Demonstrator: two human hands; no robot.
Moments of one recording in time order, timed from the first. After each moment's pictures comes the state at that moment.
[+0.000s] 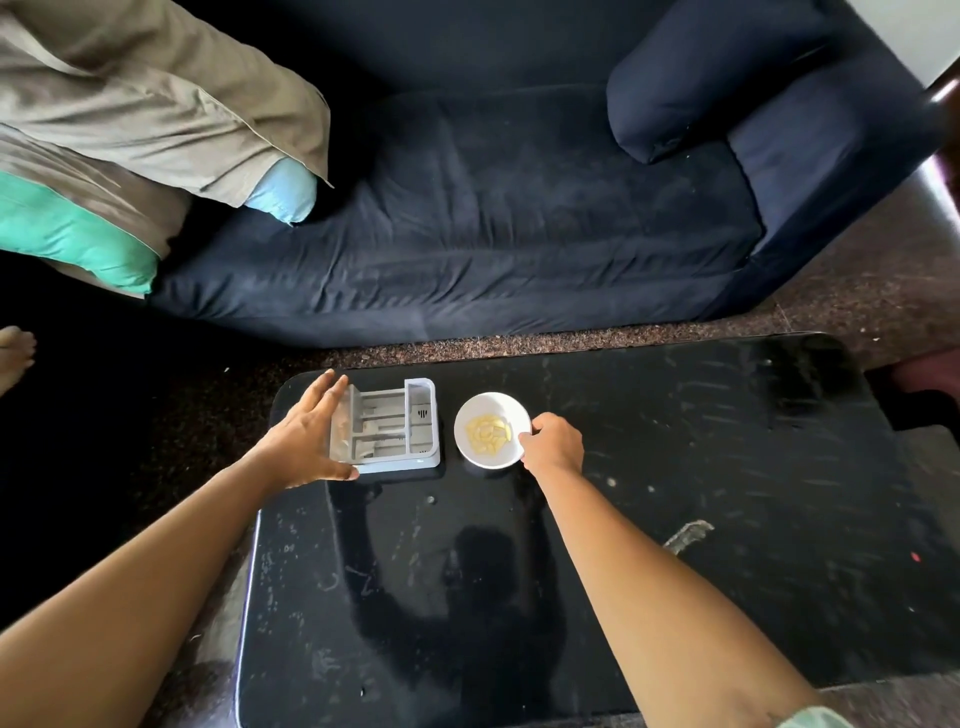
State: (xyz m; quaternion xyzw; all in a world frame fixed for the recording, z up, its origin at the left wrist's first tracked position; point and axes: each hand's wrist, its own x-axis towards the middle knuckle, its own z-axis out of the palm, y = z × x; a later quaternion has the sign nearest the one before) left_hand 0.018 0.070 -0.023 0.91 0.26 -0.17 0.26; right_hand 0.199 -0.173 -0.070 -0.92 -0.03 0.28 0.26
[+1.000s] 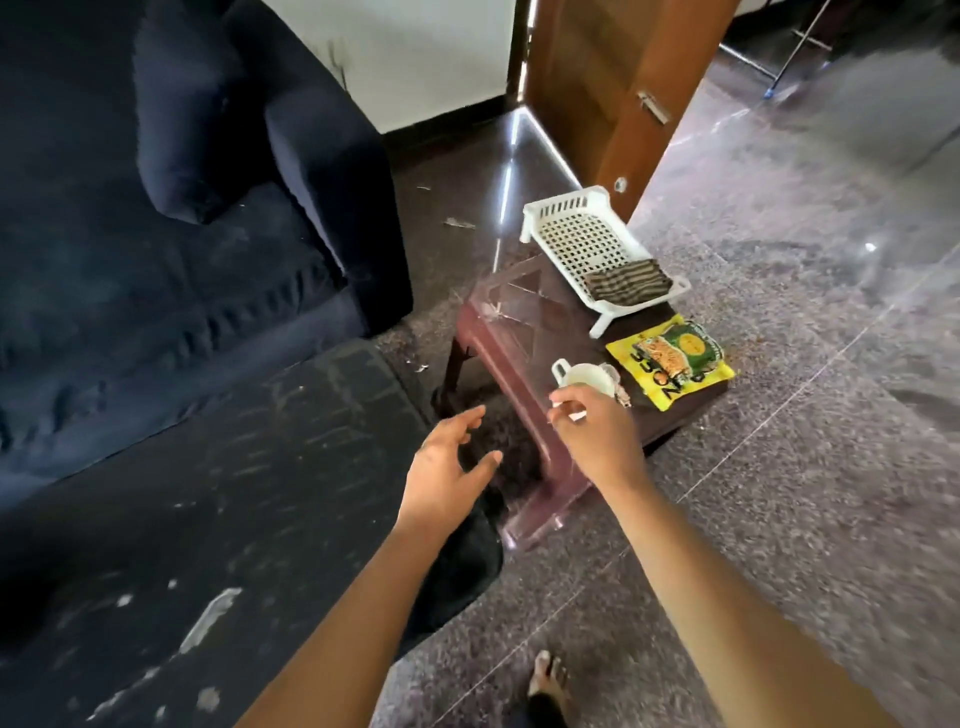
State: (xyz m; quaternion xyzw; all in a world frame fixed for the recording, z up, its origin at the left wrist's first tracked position) left_hand 0.366 -0.598 0.040 0.85 0.10 -0.06 0.51; right_hand 0.428 -0.771 0.066 -0.93 0.05 0.08 0.36
